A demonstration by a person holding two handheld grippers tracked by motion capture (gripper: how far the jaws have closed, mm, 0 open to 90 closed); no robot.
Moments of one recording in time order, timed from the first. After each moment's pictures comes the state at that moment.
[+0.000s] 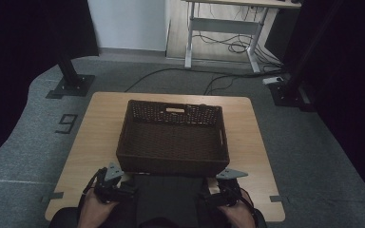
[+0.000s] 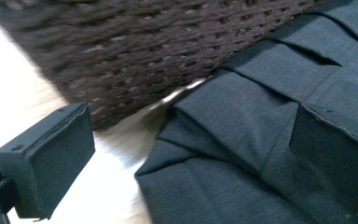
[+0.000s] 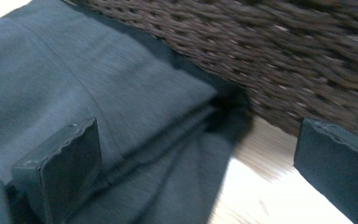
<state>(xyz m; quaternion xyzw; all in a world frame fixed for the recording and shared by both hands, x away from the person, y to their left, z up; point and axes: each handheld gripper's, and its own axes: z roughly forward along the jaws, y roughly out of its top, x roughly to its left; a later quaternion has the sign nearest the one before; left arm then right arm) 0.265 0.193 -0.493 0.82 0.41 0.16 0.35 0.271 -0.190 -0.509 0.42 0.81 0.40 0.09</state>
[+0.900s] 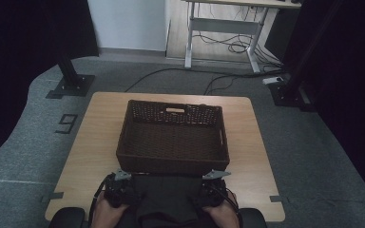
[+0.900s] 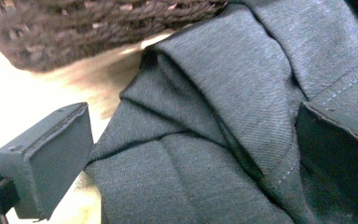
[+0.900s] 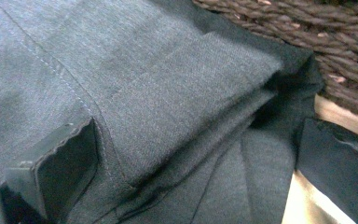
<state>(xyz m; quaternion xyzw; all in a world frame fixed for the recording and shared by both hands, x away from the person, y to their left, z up) 0.273 0.186 -0.536 0.80 0.49 0.08 0.33 0.282 -0.159 -0.542 0.45 0.82 0.35 0.06</state>
